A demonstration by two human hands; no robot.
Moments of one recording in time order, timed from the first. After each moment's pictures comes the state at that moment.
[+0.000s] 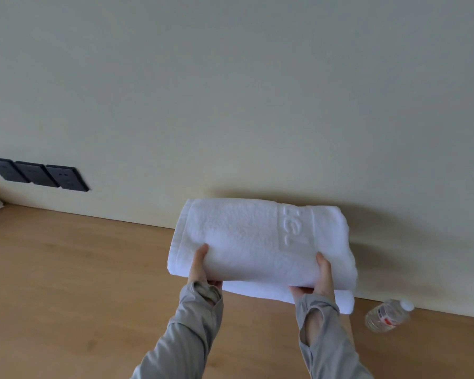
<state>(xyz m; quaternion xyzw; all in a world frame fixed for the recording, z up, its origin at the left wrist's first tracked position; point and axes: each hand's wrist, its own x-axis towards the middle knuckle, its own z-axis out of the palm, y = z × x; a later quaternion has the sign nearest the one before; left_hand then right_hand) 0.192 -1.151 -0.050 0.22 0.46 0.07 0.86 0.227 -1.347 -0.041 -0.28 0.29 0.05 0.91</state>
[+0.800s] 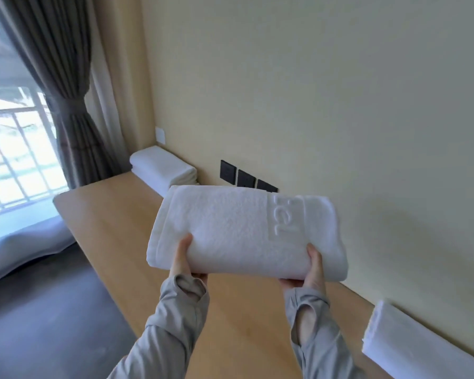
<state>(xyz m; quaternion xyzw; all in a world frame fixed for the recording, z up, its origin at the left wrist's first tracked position) -0.068 -0.876 0.064 0.07 0.41 0.40 0.81 0.077 -1.001 0.053 -0.37 0.12 0.29 0.87</state>
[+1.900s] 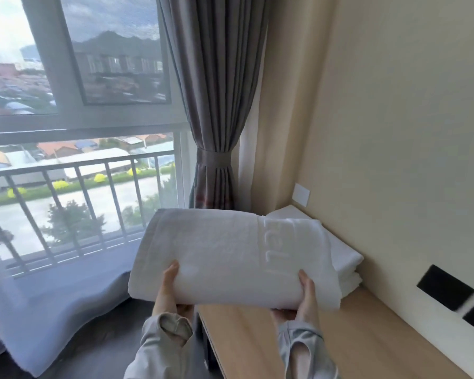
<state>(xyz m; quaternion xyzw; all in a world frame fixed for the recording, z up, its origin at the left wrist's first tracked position) -0.326 -0.383 0.065 0.08 0.44 0.55 0.71 -0.145 -0.447 0.055 -0.36 0.08 0.46 0.81</state>
